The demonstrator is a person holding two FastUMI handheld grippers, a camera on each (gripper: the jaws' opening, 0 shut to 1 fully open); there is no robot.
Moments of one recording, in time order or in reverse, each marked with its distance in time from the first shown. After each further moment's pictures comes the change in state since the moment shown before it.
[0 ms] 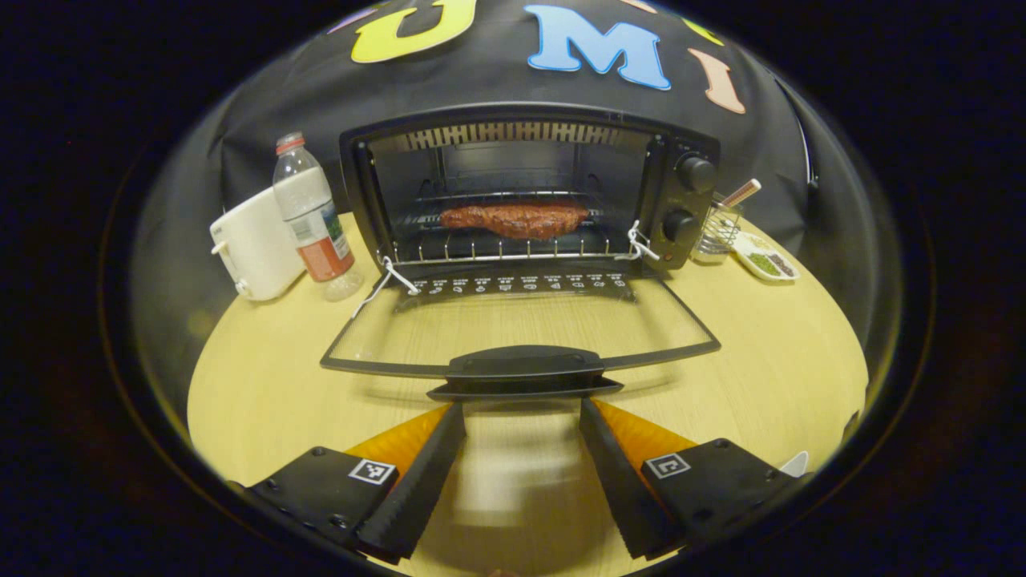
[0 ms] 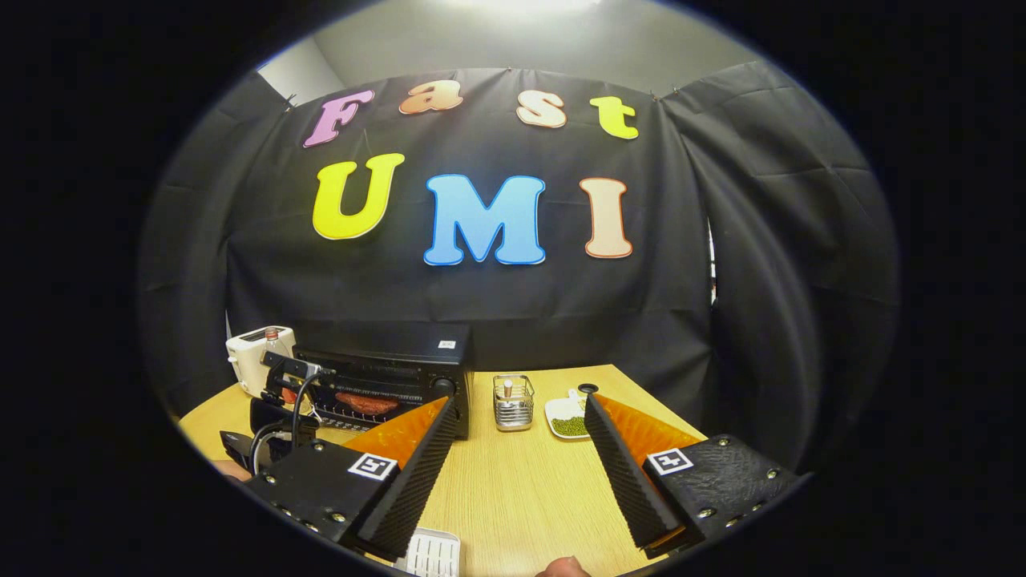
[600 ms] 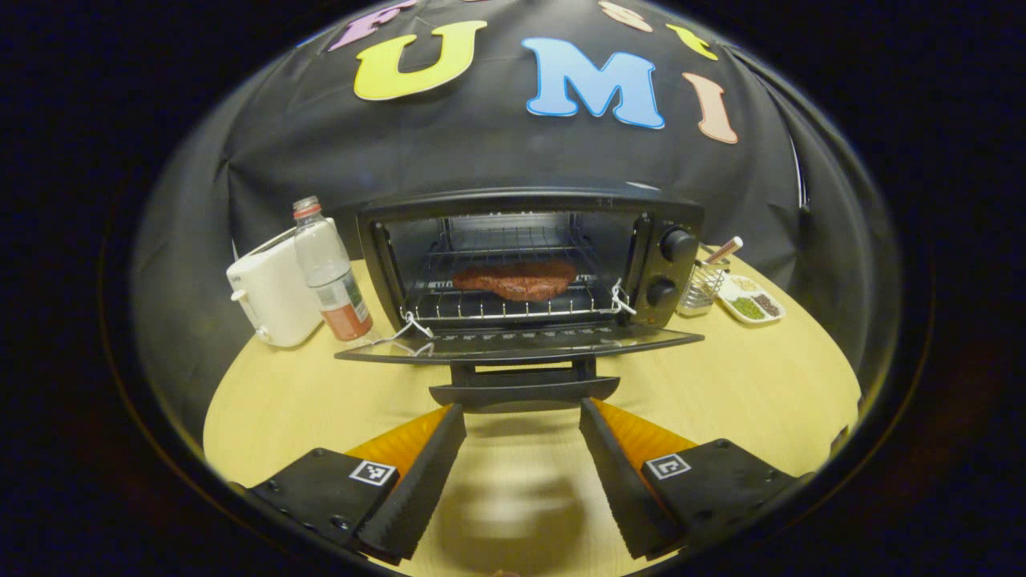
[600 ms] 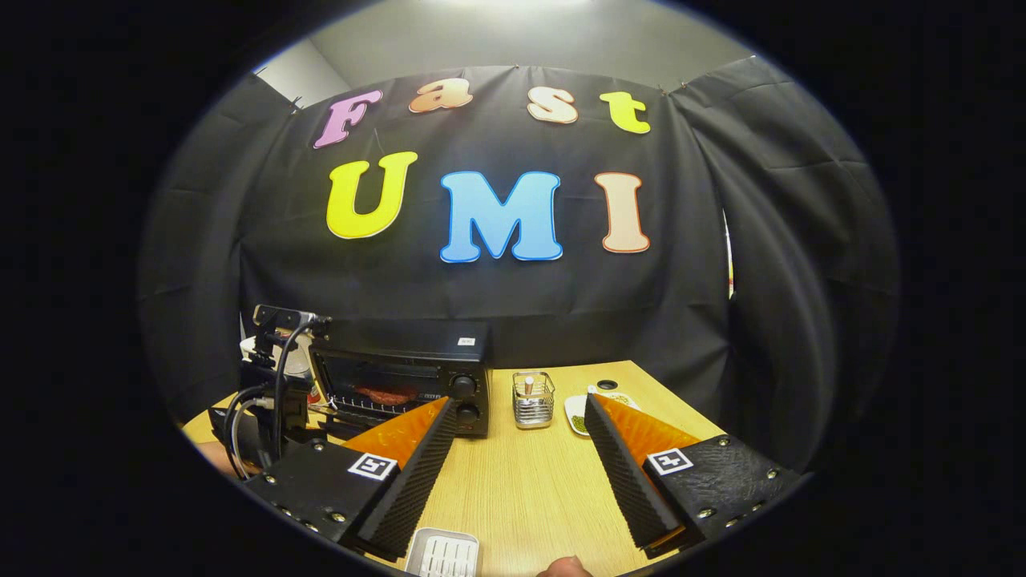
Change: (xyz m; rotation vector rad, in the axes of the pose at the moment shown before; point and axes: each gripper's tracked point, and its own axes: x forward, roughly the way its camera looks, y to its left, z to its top) left arm -0.034 0.002 0.039 -0.007 -0.140 -0.002; right arm 0.012 0.018 -0.006 0.013 0.010 0.053
